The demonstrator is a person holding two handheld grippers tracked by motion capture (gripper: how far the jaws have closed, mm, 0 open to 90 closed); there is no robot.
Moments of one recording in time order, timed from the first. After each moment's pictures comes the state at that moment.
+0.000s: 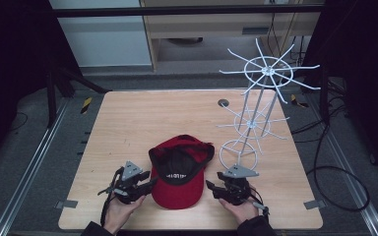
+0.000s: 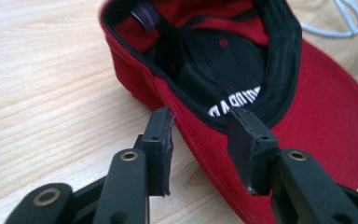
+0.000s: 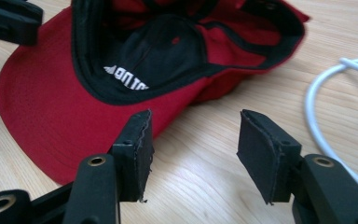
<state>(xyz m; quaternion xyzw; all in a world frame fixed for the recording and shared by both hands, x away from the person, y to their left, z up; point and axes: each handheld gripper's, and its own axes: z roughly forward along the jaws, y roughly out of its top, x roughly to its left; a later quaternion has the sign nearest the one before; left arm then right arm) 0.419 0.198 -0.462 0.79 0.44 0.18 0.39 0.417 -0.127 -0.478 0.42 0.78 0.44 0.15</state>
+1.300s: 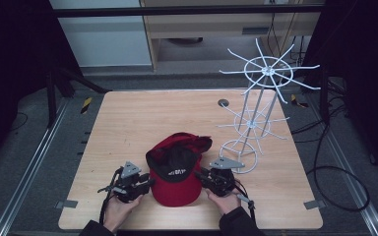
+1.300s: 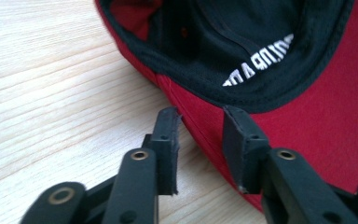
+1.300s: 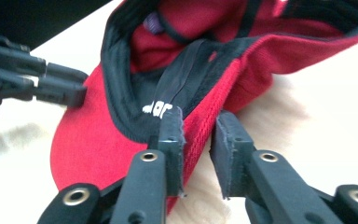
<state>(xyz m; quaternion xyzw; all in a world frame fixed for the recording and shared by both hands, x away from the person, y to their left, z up) 0.429 0.209 -0.477 0.79 0.44 0.15 0.40 0.434 -0.093 -0.466 0.42 0.75 0.49 0.13</state>
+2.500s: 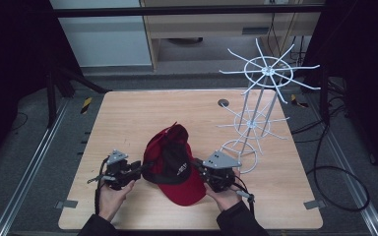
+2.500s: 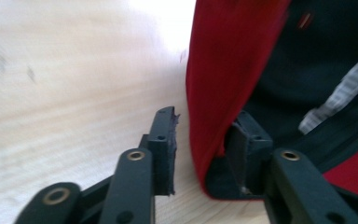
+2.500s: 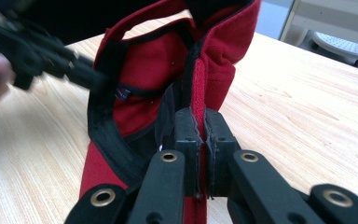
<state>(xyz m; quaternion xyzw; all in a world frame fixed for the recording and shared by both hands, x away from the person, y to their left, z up) 0.451 0.241 -0.448 0.73 0.49 0.16 0.45 0.424 -0.079 -0.416 0.33 0.78 0.48 0.23</state>
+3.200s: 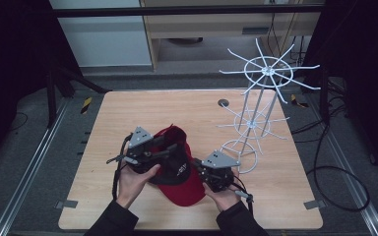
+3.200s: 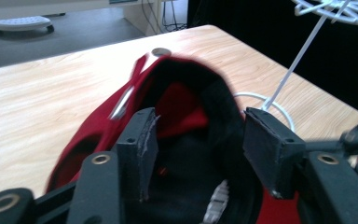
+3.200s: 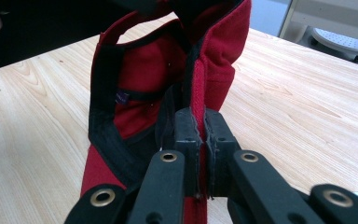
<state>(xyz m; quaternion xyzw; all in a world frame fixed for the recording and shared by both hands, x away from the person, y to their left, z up) 0.463 0.147 -0.365 0.76 0.39 0.19 0.50 0.424 -0.077 -0.416 0.33 0.78 0.48 0.22</state>
